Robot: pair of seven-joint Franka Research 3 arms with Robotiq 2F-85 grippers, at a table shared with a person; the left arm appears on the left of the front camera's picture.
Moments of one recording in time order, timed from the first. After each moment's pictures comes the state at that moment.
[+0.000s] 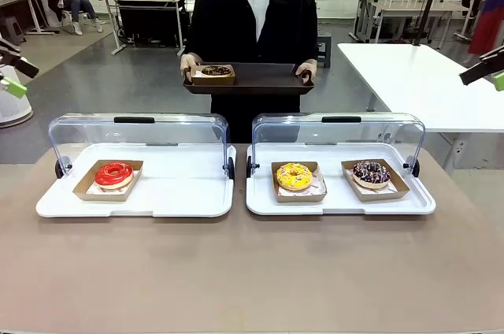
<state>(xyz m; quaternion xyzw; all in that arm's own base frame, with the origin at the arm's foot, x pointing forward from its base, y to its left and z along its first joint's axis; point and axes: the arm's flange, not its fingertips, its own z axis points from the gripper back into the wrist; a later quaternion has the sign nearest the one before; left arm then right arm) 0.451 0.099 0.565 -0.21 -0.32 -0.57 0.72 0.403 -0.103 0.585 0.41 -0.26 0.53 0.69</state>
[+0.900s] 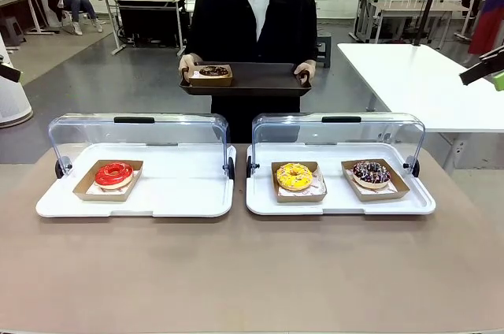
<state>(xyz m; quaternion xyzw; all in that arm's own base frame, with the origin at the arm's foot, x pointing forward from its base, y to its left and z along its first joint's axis) 0.446 0.141 0.548 -0.32 -0.37 -0.57 0.66 0.403 -0.103 0.585 0.41 -0.26 0.53 0.69</state>
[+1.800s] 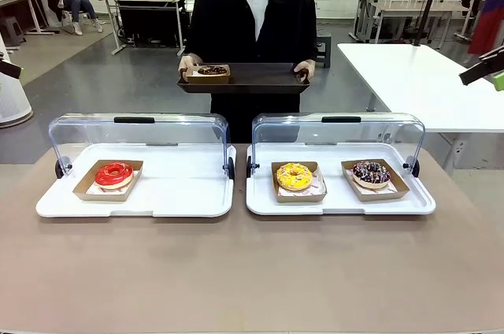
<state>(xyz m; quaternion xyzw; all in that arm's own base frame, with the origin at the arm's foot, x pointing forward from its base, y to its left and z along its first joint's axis) 0.447 0.143 0.549 -0.32 -0.38 -0.56 0.67 0.403 -0.103 0.585 0.41 -0.26 0.53 0.69</state>
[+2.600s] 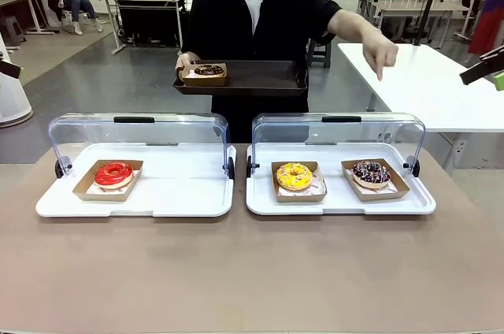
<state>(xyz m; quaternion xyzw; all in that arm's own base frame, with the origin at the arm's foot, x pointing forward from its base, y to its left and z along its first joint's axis) 0.447 0.143 0.549 -0.32 -0.38 -0.56 0.67 0.403 -0.103 0.585 0.41 -0.26 0.53 0.69</state>
